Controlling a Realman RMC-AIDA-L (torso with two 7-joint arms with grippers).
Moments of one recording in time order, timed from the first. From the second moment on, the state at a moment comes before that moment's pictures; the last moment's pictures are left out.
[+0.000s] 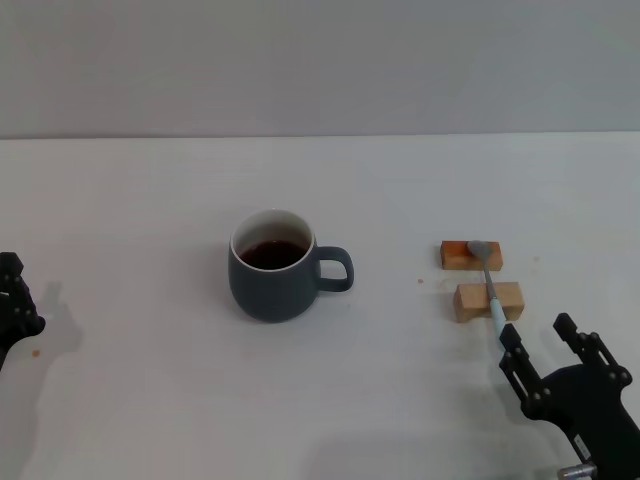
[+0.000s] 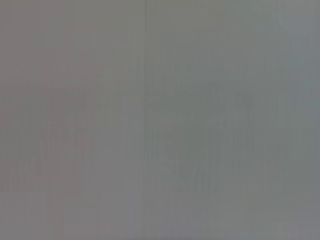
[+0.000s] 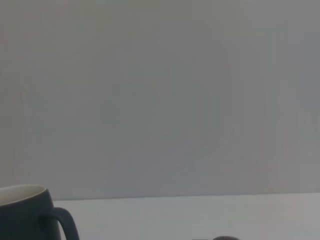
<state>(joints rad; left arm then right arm) -0.20 -2.07 -0.64 -0.22 2.10 1.29 -0.09 0.20 2.09 -0.04 0.50 -1.62 -1.33 -0.12</state>
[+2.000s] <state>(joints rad) -0.20 -2.07 -0.63 -0.21 2.10 1.28 -0.10 0.25 2.09 -0.01 0.51 -1.62 -1.24 -0.12</state>
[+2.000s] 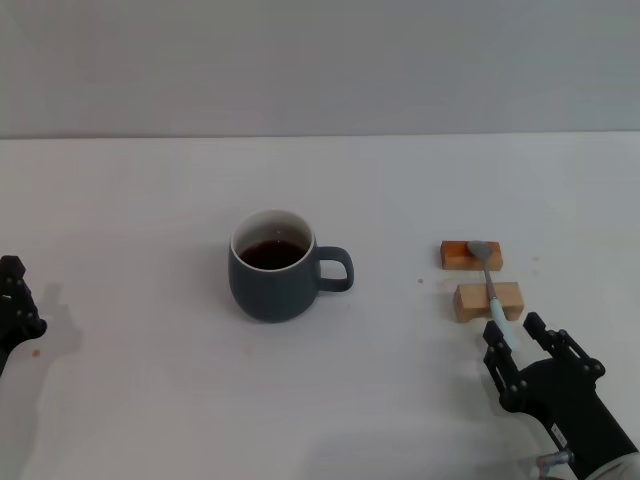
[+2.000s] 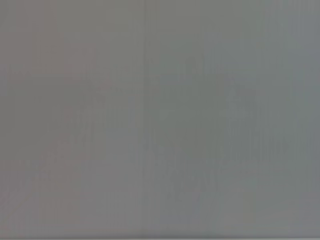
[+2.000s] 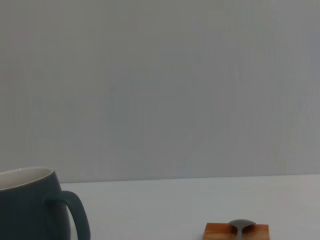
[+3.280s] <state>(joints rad) -0.20 -2.07 -0.63 -0.21 2.10 1.27 -0.10 0.26 2.09 0.00 0.52 -1.62 -1.21 -0.12</state>
